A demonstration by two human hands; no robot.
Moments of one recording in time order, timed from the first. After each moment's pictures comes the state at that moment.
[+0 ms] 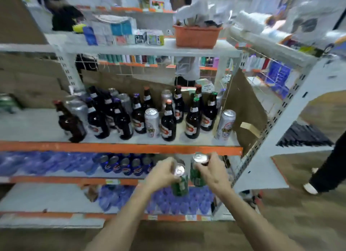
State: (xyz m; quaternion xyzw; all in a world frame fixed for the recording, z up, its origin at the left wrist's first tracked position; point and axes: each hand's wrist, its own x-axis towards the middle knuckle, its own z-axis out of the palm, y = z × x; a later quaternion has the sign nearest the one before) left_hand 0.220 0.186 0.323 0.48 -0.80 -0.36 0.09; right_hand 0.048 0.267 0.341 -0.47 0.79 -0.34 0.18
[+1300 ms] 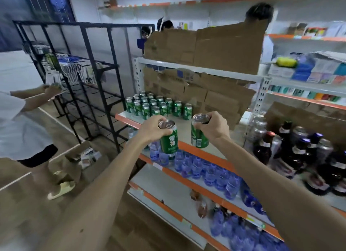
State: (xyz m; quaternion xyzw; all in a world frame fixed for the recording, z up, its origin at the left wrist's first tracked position) left_hand 0.966 0.039 0.500 0.68 -0.65 -0.19 0.28; right_hand 0.749 0.002 0.505 -0.66 0.61 -0.35 0.25
